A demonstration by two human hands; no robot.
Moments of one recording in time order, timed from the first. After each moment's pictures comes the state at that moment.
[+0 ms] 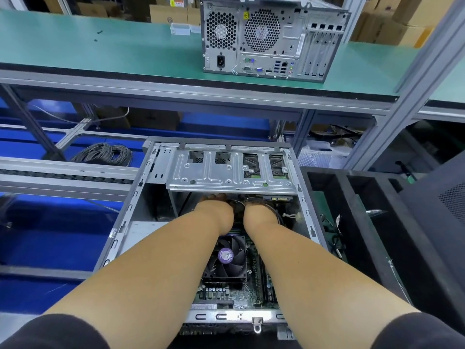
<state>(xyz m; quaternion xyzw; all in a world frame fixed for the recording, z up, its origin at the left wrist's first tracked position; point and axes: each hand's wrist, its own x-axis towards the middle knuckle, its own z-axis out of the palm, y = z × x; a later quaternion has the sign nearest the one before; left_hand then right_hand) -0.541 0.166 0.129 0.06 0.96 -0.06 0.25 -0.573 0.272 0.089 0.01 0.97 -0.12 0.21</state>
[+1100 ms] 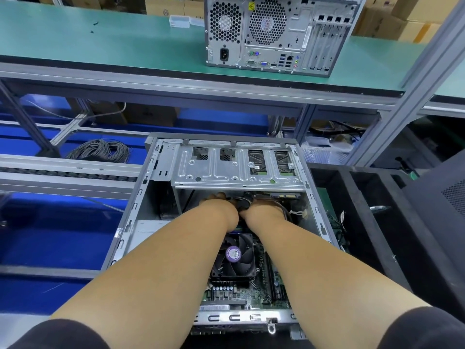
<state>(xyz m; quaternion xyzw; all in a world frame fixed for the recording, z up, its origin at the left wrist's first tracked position) -0.552 0.162 0.122 0.00 0.94 -0.06 0.34 -0.581 0.263 0.086 0.05 0.97 -0.05 0.25</state>
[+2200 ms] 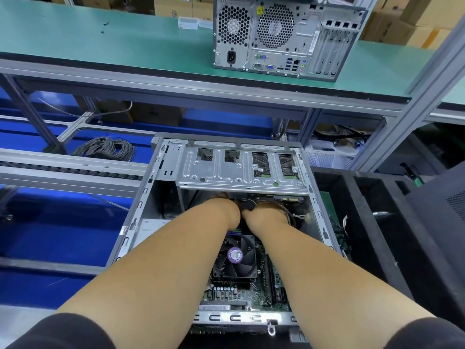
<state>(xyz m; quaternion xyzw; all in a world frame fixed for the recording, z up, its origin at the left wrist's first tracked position) -0.547 0.161 0.140 0.04 0.94 -0.05 0.34 -0.567 0.271 0.086 0.01 0.97 -0.10 0.20</state>
